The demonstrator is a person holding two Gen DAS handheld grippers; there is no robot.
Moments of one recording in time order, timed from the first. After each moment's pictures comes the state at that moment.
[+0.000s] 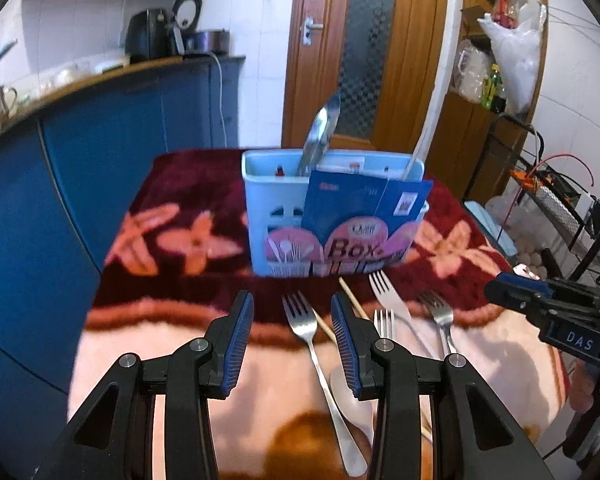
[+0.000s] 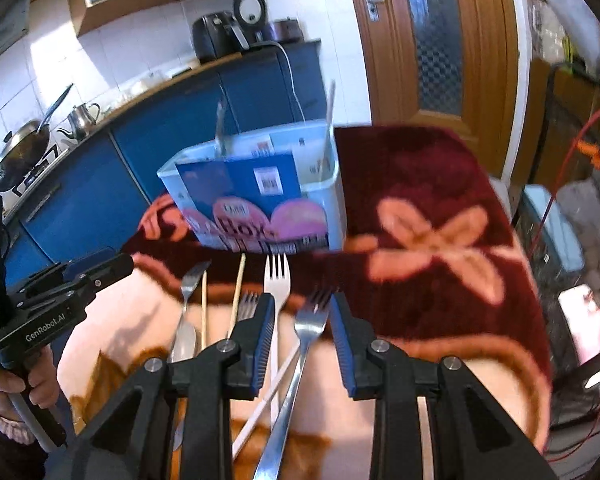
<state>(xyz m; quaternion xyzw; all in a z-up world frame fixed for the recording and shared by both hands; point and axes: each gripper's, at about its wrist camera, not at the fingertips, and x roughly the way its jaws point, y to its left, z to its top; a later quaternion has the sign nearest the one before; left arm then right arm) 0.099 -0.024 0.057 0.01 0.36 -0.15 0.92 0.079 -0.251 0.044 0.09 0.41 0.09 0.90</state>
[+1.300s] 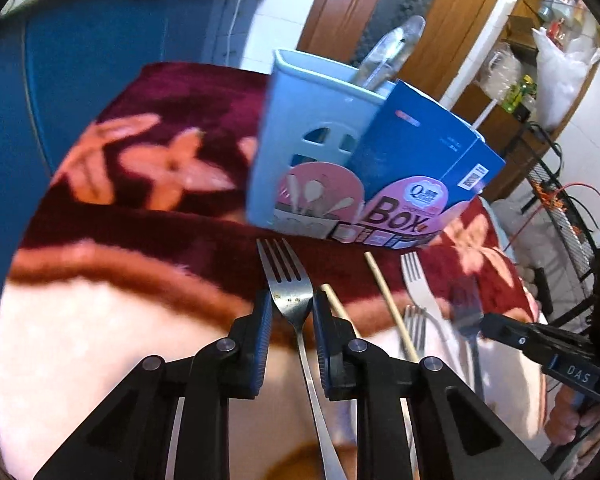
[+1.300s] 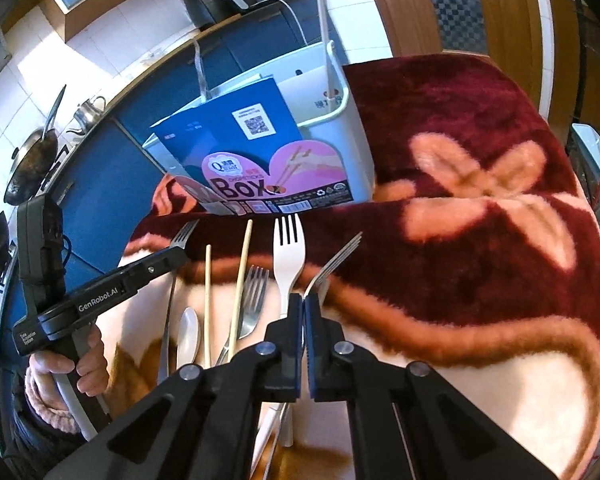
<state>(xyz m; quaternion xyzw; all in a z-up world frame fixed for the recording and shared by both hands) 0.156 -0.014 -0.007 -0.08 0.46 -0.16 0.87 0.114 -0.256 0.009 0.15 0.47 0.16 0.85</state>
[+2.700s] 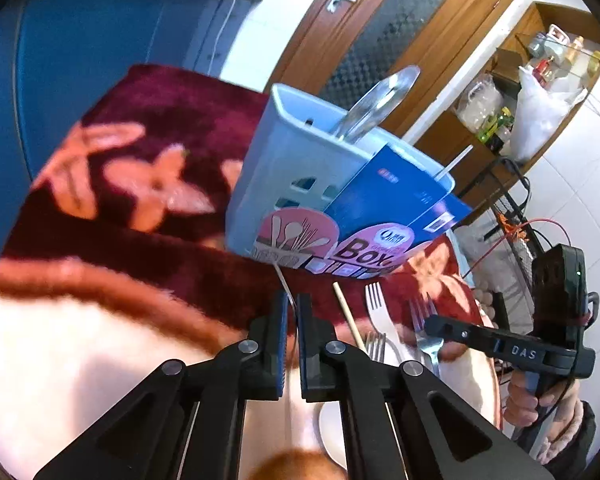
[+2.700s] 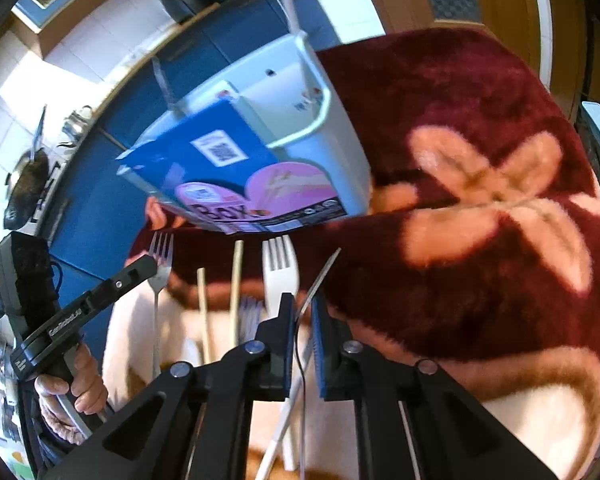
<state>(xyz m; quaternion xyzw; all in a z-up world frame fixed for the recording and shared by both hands) 0.164 0.003 0.013 -0.15 0.43 -0.21 0.86 0.141 -0.266 0.015 0.19 0.50 0.17 0.83</state>
